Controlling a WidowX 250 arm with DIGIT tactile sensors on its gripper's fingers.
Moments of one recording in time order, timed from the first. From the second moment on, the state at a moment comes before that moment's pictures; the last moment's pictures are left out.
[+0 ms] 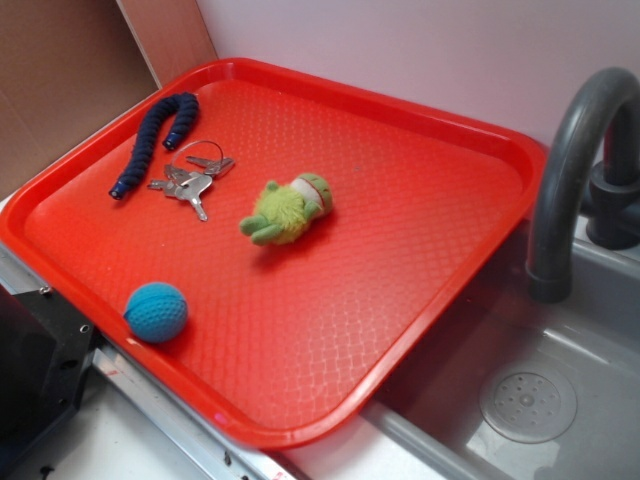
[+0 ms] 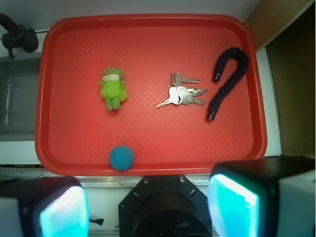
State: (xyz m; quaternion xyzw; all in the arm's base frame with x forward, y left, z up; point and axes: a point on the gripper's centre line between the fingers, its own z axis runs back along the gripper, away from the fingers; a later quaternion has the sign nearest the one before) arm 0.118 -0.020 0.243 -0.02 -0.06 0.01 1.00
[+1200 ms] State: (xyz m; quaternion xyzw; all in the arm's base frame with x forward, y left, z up) arm 0.185 -0.063 0.181 -0.02 -0.01 0.03 1.00
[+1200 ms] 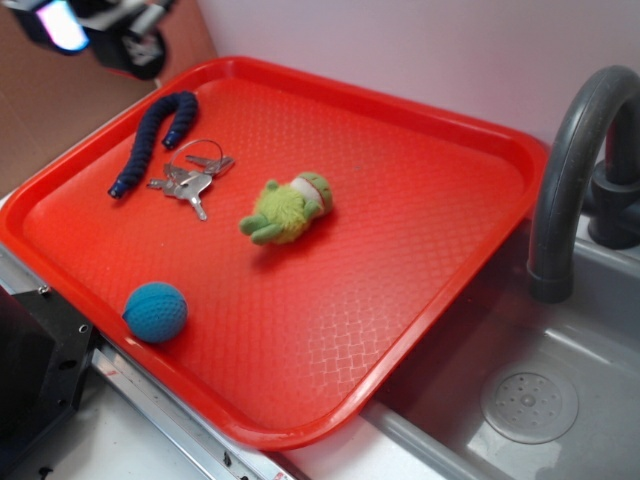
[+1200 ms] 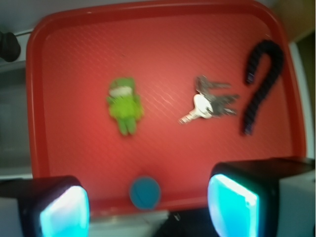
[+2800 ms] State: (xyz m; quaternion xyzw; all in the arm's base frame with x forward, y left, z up) arm 0.244 -0.076 0.018 0.02 0.08 -0.05 1.00
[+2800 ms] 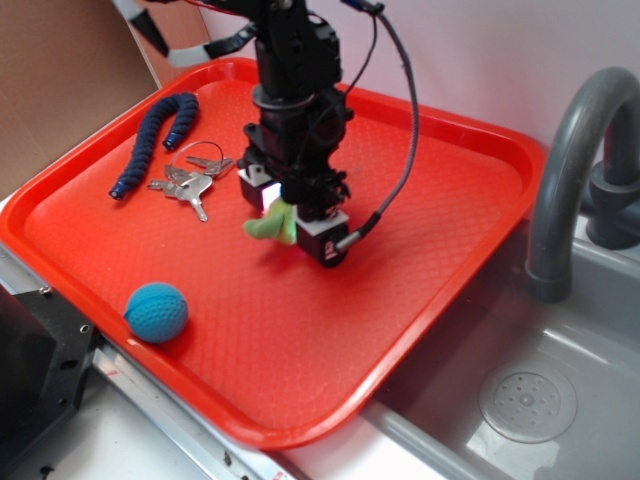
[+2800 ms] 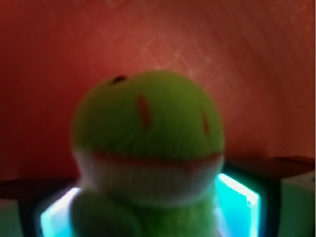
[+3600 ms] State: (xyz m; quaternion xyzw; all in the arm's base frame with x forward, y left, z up) arm 0.229 -0.036 0.127 -0.02 -0.03 -0.02 1.00
